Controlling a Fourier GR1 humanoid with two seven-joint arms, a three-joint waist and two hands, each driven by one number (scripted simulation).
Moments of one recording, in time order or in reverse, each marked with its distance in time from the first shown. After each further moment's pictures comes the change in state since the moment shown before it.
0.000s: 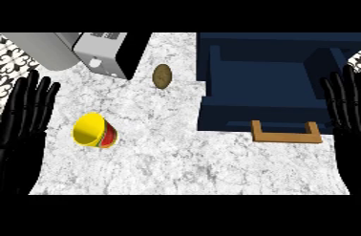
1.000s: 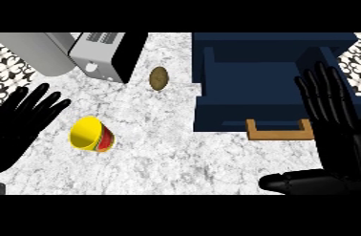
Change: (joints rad) left arm -0.072 0.309 0.126 0.332 0.842 -0.697 0.028; right arm -0.047 0.034 0.020 0.051 -0.125 0.061 0.074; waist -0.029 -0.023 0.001
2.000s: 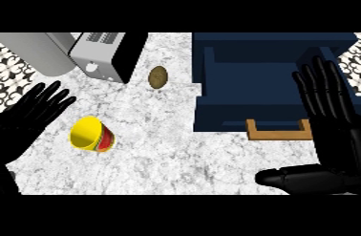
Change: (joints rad) left arm -0.054 -0.057 0.084 0.172 -0.110 -0.094 0.045; right arm -0.039 0.027 -0.006 0.004 0.027 0.001 0.026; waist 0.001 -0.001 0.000
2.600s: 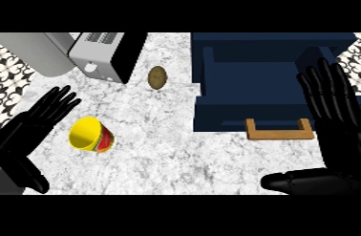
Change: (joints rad) left arm -0.060 -0.041 0.081 0.283 -0.340 -0.086 -0.227; right arm 0.017 -0.007 -0.019 -0.018 -0.017 0.024 0.002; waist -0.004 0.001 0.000
